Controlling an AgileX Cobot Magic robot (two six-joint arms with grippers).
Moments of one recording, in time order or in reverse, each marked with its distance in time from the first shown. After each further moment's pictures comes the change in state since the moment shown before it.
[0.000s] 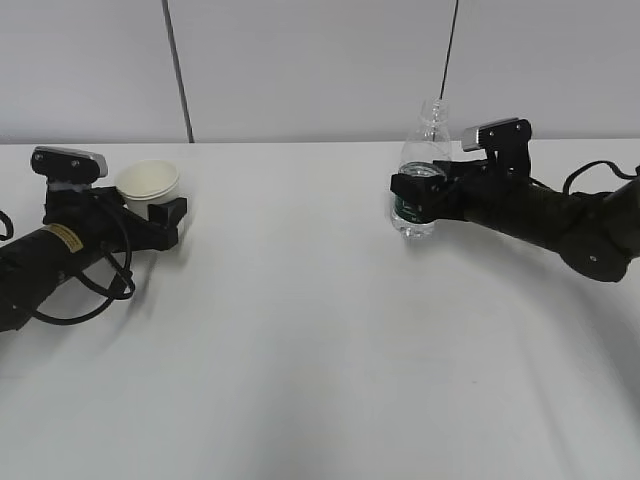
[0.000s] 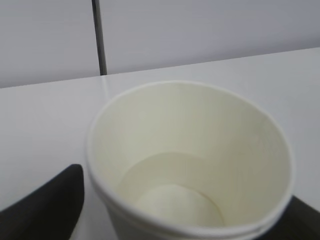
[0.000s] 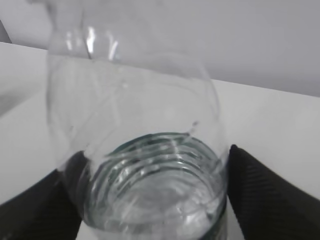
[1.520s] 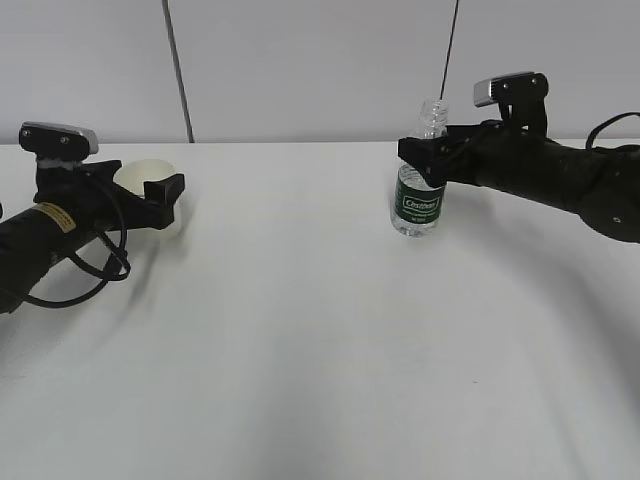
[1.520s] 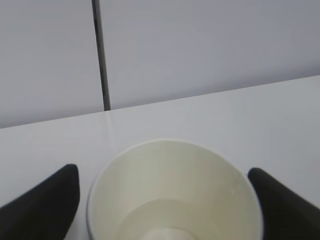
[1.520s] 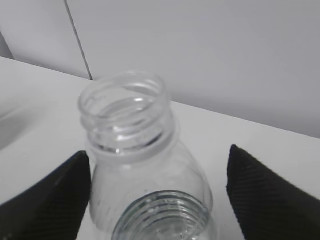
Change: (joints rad) left arm 0.000 -0.065 0.001 0.000 0.001 0.000; right arm 0.000 -0.139 0.000 -0.067 0.111 0.097
